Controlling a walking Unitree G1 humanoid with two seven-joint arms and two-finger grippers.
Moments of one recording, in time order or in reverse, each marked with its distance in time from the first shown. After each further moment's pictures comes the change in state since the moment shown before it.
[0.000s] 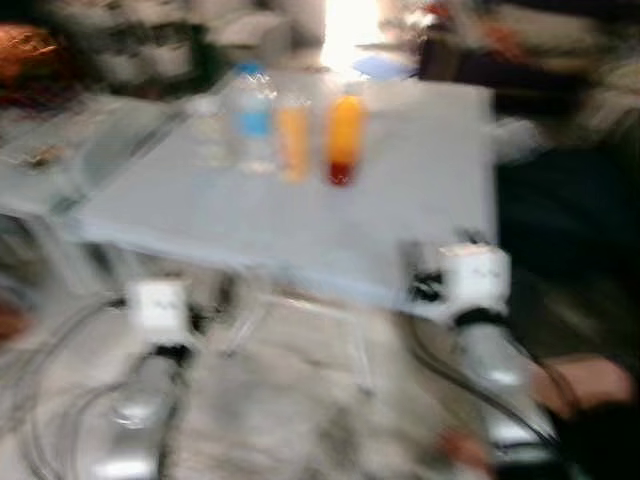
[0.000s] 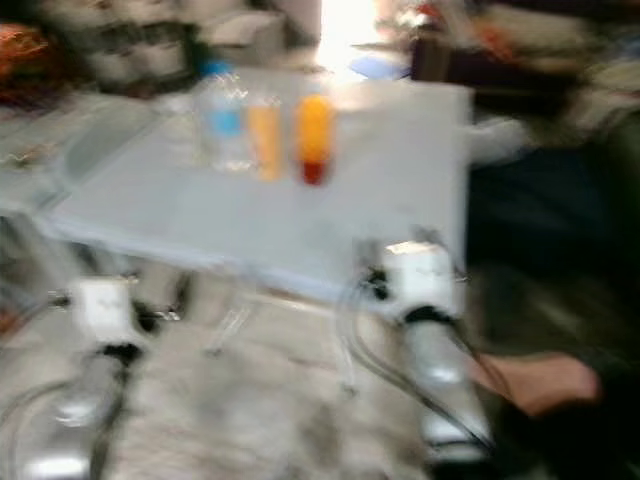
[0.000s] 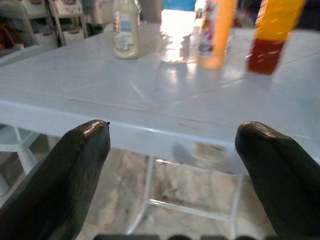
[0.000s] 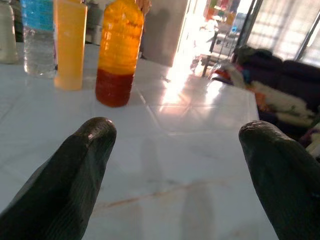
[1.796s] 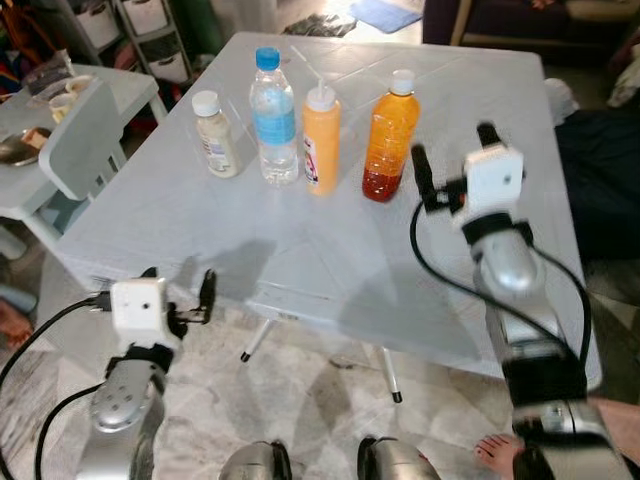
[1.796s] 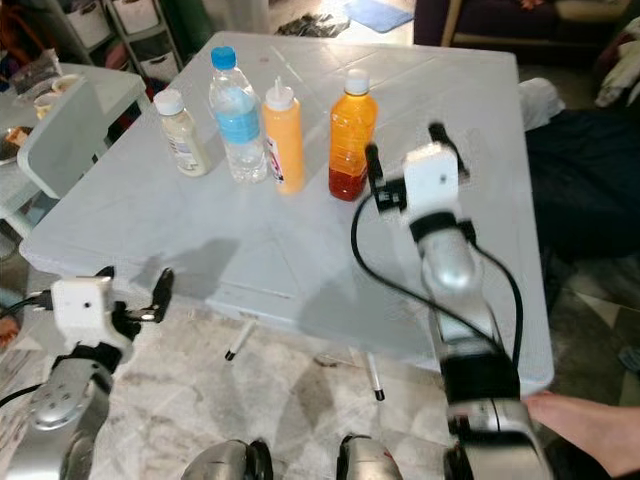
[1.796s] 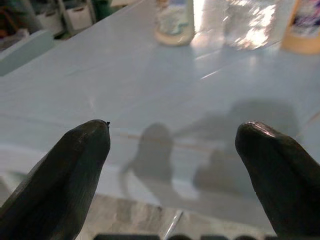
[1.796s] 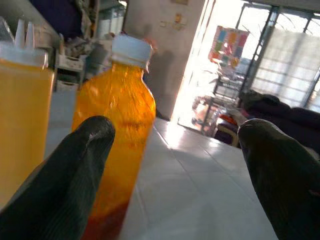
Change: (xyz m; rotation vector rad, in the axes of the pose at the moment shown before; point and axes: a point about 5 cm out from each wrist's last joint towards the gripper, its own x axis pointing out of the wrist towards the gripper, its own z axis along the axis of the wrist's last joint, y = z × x) left arm -0.013 0.012 0.009 0.048 0.014 0.007; right arm 0.074 -0.048 0.068 -0.097 -0.269 -0.020
